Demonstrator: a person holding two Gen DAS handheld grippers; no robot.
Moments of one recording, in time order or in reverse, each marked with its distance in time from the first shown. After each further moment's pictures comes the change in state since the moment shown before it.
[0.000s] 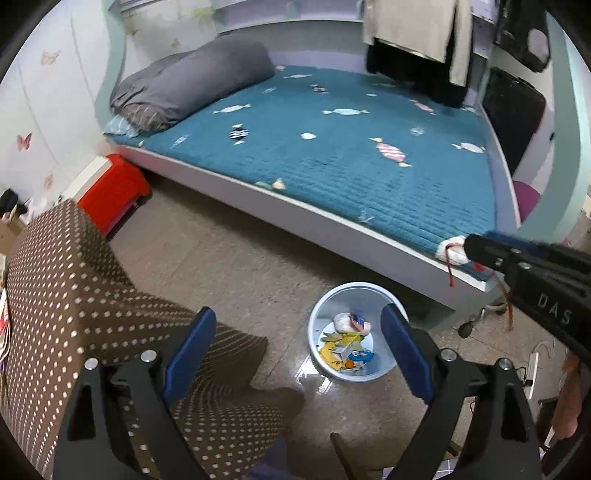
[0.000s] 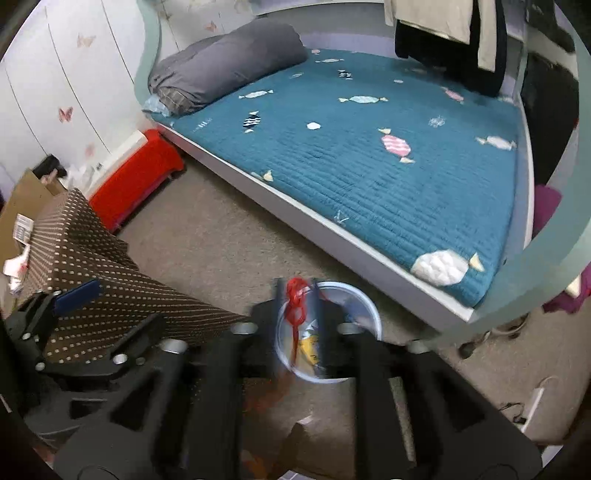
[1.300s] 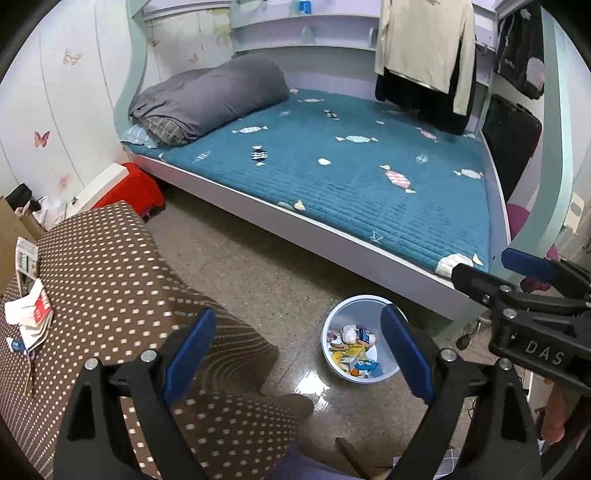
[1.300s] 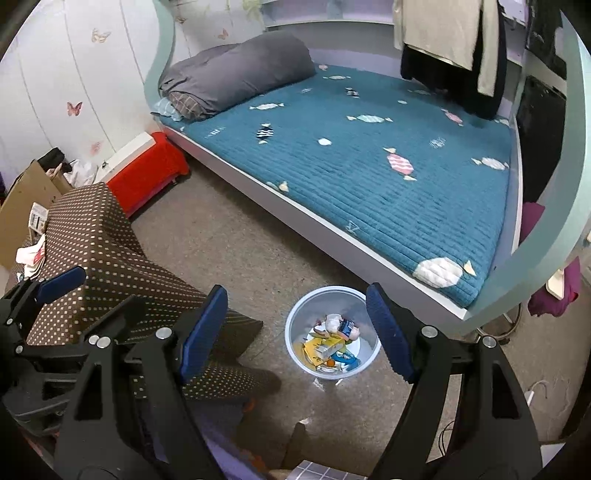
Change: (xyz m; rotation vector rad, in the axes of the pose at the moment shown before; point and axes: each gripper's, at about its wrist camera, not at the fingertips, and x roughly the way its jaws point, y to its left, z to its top) left arm -0.070 0.048 -0.013 -0.038 -0.095 -0.001; right arm -0.054 0.057 -0.012 -0.048 -0.031 0.020
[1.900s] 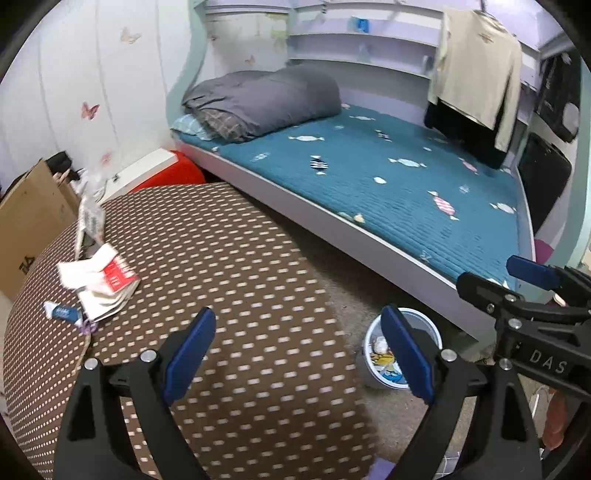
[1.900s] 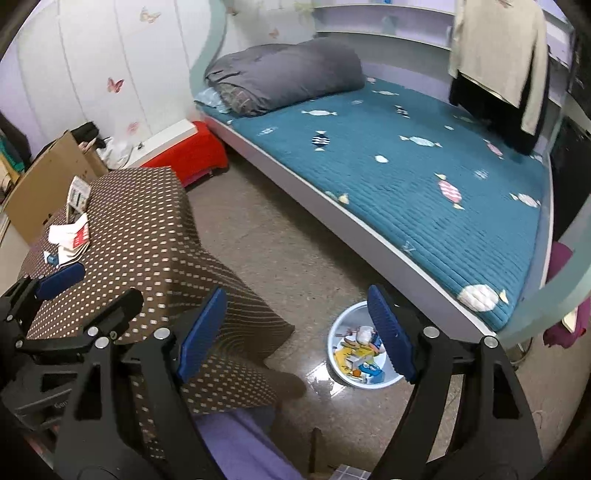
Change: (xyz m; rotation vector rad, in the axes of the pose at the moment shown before) left arm -0.039 0.103 -0.025 -0.141 -0.039 0.096; right arm -0.004 0.109 0.007 -0.137 -0.009 0.077
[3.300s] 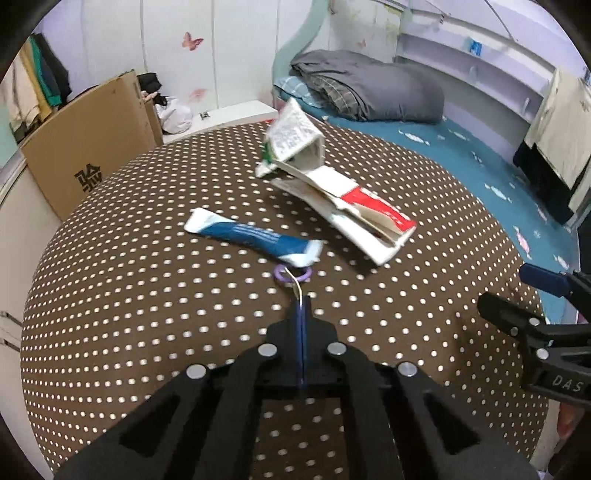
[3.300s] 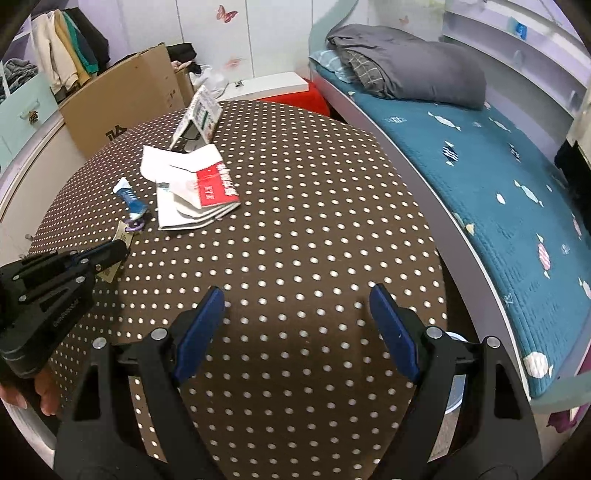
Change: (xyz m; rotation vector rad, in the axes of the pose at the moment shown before) left arm -0.005 0.218 -0.063 -0.288 0.062 0.157; right arm 0.057 0.204 0.005 -0.338 0.106 0.193
